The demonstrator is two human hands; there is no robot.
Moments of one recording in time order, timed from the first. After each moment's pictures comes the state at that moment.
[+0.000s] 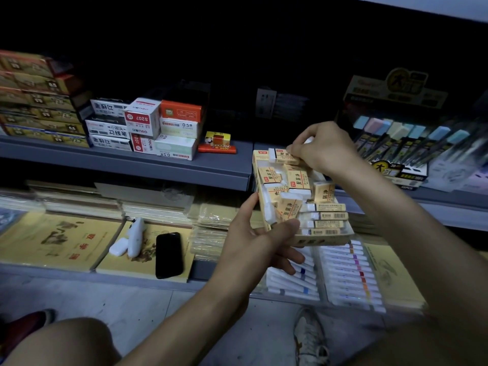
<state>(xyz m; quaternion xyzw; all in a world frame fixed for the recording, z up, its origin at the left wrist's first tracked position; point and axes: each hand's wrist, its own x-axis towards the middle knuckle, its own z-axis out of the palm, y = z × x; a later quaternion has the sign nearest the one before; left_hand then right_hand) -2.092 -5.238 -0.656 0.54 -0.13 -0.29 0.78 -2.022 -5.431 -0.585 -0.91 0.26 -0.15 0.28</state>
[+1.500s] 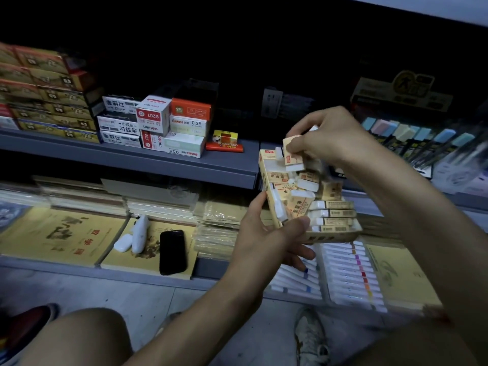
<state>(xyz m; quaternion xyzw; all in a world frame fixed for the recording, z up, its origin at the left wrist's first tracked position) -2.094 -5.243 -0.657 0.53 -0.11 -0.28 0.79 -2.039 -5.393 -0.550 -0.91 0.23 -0.13 0.32</state>
